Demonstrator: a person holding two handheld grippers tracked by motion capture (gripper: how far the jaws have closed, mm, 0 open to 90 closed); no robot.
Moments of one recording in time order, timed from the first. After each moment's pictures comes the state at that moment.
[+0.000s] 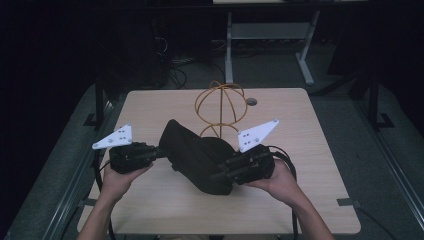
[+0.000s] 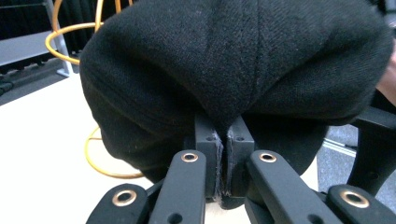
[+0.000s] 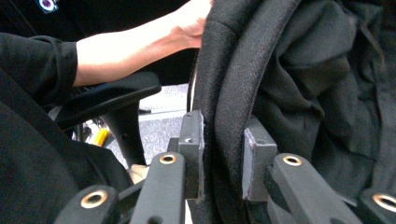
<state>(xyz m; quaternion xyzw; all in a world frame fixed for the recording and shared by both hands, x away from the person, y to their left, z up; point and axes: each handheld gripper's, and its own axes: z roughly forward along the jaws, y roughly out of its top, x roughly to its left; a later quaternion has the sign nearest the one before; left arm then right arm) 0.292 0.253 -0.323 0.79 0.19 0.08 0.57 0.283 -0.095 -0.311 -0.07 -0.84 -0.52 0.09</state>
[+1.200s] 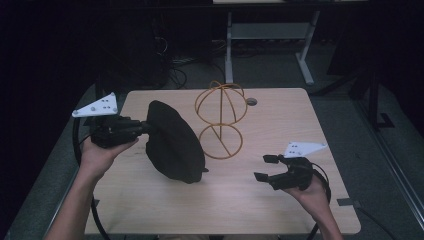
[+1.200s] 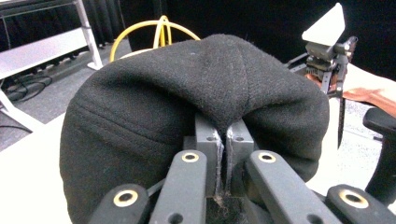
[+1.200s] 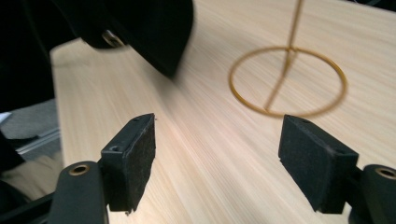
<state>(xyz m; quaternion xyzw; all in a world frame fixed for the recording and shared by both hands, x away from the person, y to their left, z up) 0.314 0.267 -0.251 0.81 0.21 0.11 0.53 0.283 -0.203 -0.391 -0.29 -0.82 -0.49 -0.07</state>
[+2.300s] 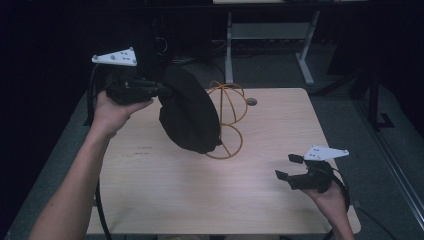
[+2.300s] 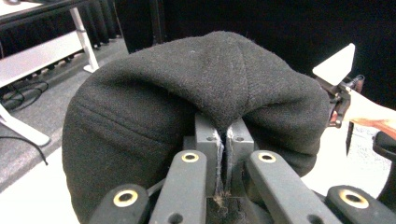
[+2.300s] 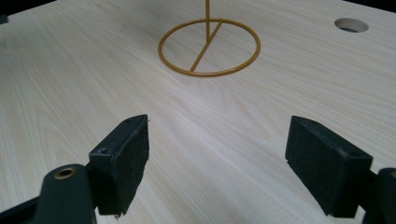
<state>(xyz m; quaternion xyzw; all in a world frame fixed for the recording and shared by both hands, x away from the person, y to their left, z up) 0.377 0.222 -0.187 0.83 0.20 0.10 0.52 0.280 -0.253 -0.410 -0.35 -0.81 -0.45 -0.14</state>
